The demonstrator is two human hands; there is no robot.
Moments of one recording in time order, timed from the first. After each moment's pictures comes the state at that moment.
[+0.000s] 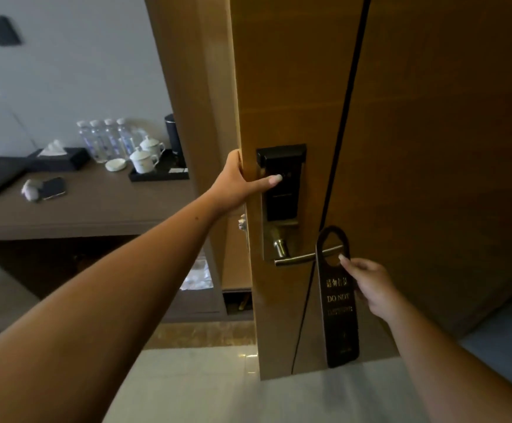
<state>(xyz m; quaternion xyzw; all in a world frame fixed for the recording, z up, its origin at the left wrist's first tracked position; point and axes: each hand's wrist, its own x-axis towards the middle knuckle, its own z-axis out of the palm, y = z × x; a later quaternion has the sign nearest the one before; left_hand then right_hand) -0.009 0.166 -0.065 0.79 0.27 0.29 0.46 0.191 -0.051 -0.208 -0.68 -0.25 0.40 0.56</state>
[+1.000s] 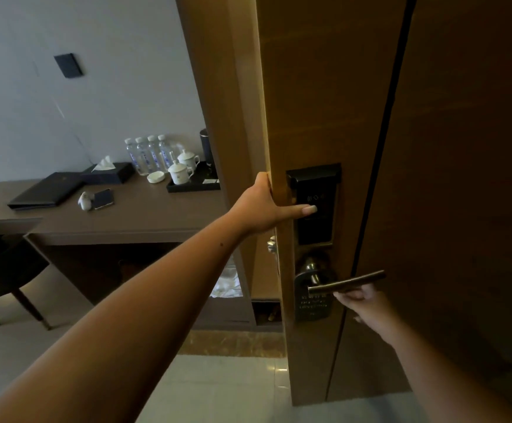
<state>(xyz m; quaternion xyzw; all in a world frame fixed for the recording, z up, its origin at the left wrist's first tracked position) -0.024 0.135 -0.049 0.84 0.34 0.22 0.36 0.167 -0.018 -0.258 -0.72 -0.34 0.40 0.45</state>
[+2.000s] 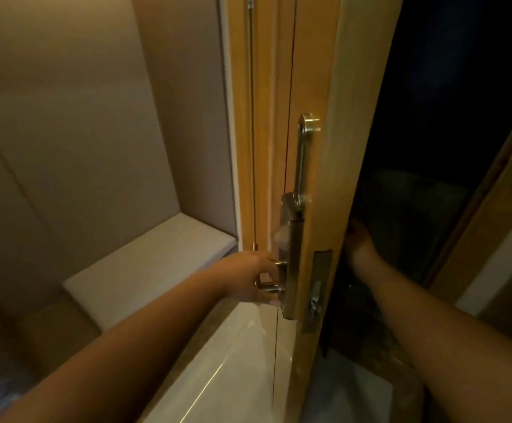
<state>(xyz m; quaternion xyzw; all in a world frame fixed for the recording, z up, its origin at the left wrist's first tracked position) 0.027 -0.130 -0.104 0.94 -0.31 -0.08 0.12 0.088 -0.357 -0.109 -0.73 0.06 -0.05 0.68</state>
